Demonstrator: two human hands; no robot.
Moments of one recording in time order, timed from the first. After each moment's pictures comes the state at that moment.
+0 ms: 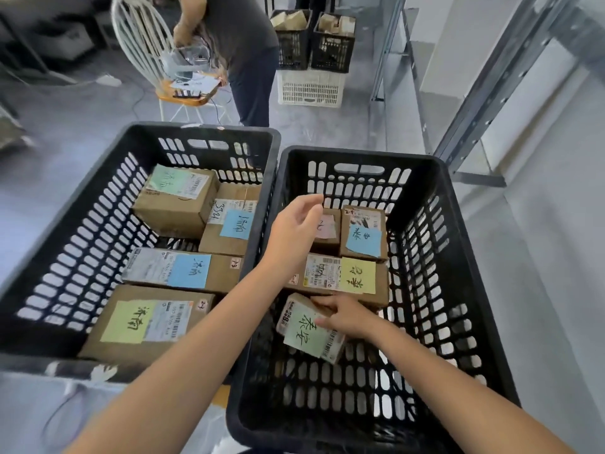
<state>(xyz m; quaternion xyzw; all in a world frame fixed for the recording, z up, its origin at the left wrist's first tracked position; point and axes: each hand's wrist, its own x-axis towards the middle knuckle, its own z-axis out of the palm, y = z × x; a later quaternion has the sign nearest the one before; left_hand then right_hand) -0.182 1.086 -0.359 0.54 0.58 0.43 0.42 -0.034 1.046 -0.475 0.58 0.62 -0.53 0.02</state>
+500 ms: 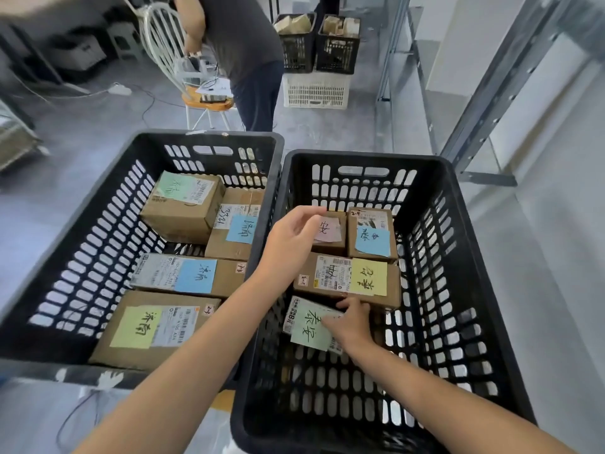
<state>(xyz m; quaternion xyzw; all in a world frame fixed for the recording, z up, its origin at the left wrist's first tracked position) -0.190 1.074 -0.351 0.55 0.59 0.41 0.43 -0.056 1.026 -0.514 0.75 0.43 -0.46 -0.19</state>
